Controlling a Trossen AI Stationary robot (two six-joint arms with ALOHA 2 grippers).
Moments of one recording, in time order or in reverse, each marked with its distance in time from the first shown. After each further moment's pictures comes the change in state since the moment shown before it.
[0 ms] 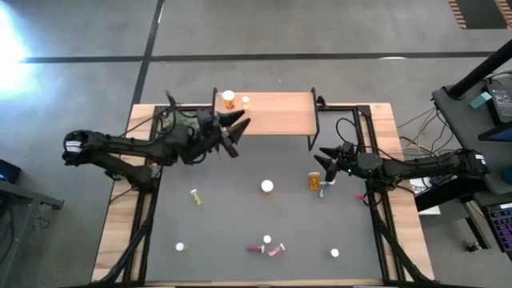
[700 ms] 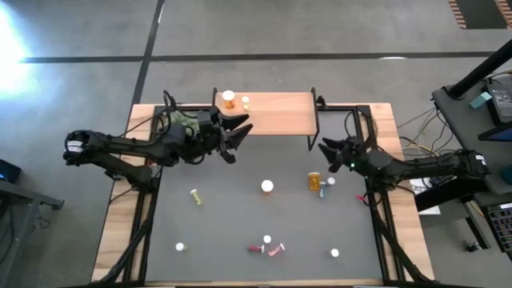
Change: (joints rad) left arm -0.001 0.013 -0.002 0.082 0.131 0.001; right arm -0.015 -0.020 0.000 0.318 0.087 0.053
